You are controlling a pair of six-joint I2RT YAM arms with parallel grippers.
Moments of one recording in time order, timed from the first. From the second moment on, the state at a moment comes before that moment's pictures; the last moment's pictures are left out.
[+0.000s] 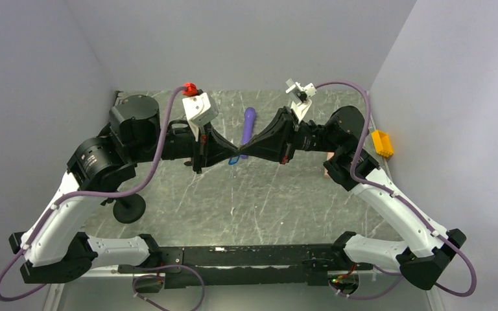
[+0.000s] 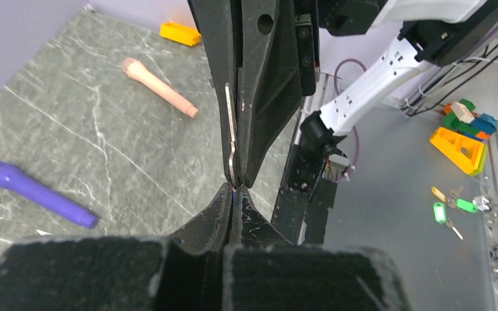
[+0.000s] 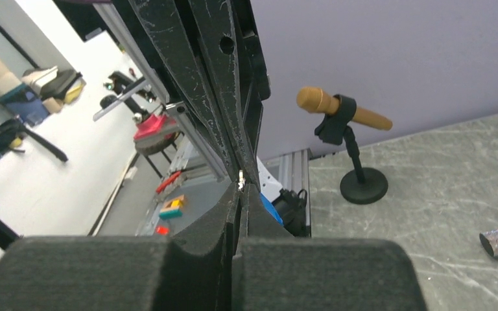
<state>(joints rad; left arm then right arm) -0.90 1.16 1.82 -0.83 0.39 -0.07 0.70 1.10 1.24 0.21 -0.87 0.68</state>
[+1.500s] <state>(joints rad) -0.91 0.89 1.74 -0.57 0.08 -0.12 0.68 1.11 1.24 0.27 -0.88 0.77</state>
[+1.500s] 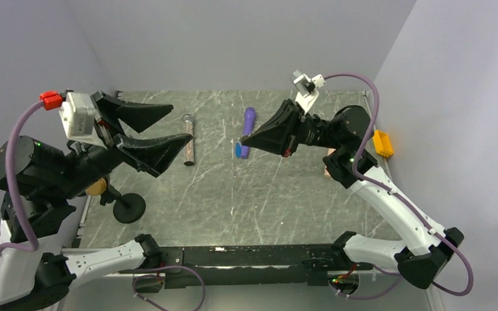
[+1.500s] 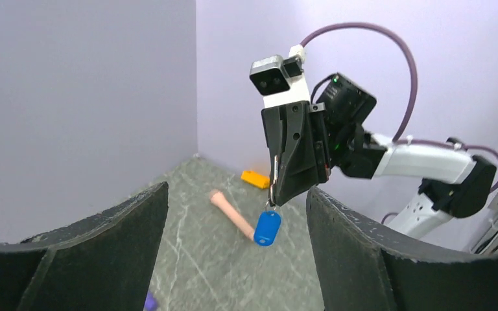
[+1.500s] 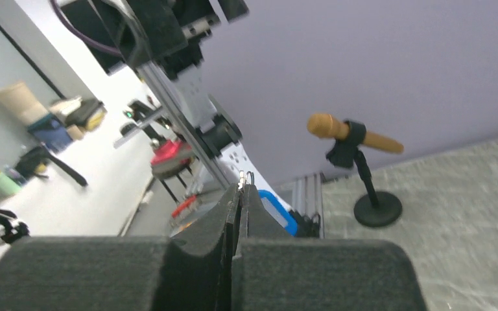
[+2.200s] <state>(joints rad) -0.91 0.93 1.49 -0.01 0.17 -0.44 0.68 1.25 1.32 0.95 -0.77 1.29</state>
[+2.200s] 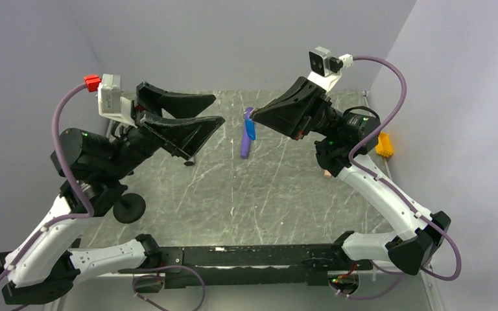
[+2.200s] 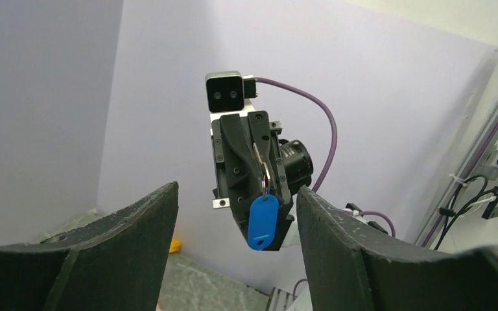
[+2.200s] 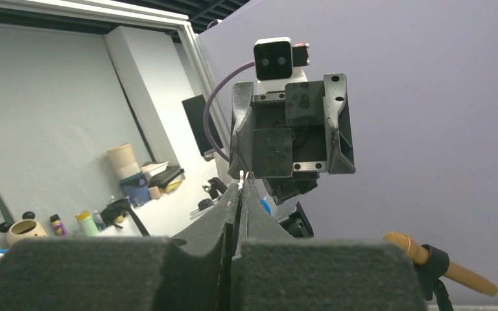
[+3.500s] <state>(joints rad) -0.91 1.10 1.52 0.12 0.35 -0.56 0.67 1.24 1.33 0.92 -0.74 1.23</state>
